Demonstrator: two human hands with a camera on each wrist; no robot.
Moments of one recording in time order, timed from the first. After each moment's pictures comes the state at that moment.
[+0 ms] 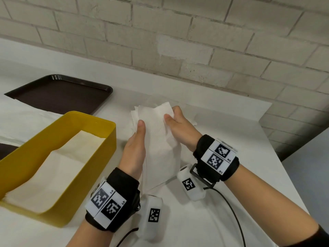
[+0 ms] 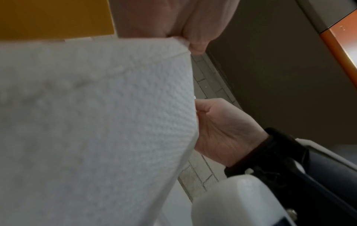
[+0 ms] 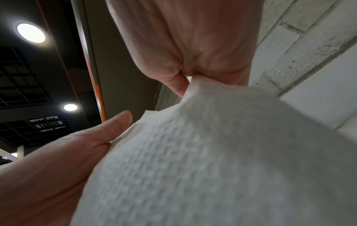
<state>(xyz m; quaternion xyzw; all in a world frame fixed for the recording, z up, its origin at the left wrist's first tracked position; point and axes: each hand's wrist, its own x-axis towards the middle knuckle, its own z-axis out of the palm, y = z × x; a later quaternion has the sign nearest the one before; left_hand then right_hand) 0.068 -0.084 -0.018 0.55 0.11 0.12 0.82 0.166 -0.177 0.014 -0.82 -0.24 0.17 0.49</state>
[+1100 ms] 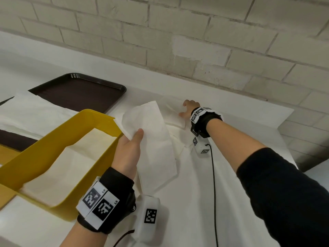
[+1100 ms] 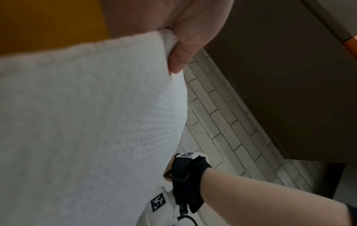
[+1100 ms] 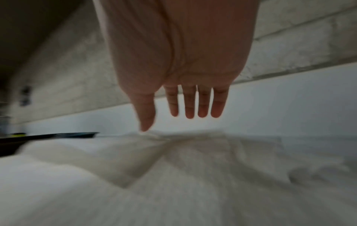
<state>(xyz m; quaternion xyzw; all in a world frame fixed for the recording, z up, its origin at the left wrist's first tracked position) 0.059 -0.062 -0.016 0.53 0.23 0.19 0.79 0.336 -0.140 -0.034 -0.97 -0.23 0.09 0.04</state>
